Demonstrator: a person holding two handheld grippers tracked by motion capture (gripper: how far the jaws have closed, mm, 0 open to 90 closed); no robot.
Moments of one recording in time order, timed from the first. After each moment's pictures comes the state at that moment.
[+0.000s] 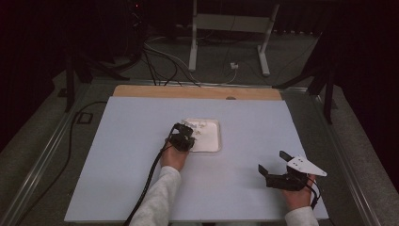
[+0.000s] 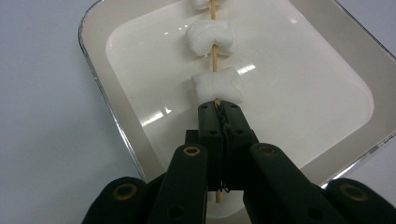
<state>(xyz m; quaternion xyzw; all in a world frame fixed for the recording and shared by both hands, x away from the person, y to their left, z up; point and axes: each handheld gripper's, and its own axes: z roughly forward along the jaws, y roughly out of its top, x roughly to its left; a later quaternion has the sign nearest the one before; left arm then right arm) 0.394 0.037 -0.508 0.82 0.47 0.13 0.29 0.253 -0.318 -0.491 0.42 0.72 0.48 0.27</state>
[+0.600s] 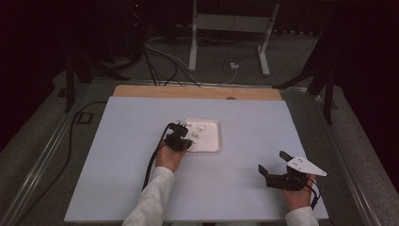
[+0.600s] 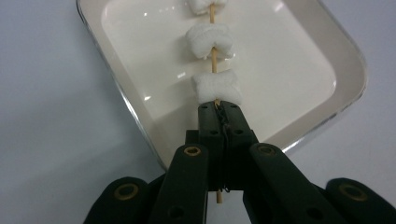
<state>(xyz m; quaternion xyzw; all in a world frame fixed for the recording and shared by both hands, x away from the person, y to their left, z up) 0.385 0.054 -0.497 0.82 0.48 0.07 0.29 0.253 -0.318 -0.491 0.42 0.72 0.48 0.27</state>
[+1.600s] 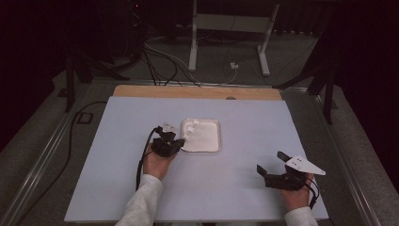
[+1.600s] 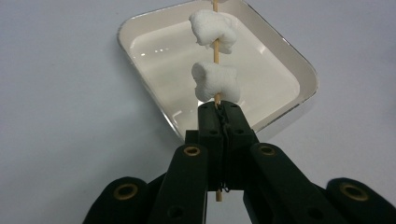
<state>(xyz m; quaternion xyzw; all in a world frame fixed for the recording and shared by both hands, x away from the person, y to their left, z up) 0.349 0.094 -0.476 0.80 0.45 0.11 0.38 0.254 -0.316 -0.492 0.42 0.72 0.49 0.25</state>
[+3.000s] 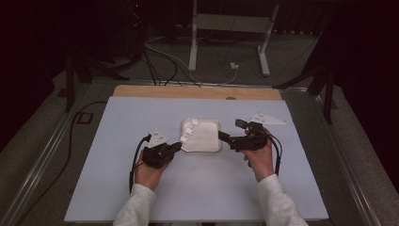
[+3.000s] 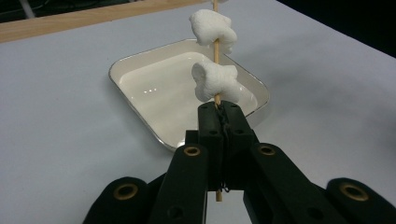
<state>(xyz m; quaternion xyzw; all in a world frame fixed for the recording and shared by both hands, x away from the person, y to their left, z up) 0.309 0.112 -0.466 0.78 0.39 0.15 0.47 0.350 -0.205 -0.422 0.39 0.72 0.57 0.10</state>
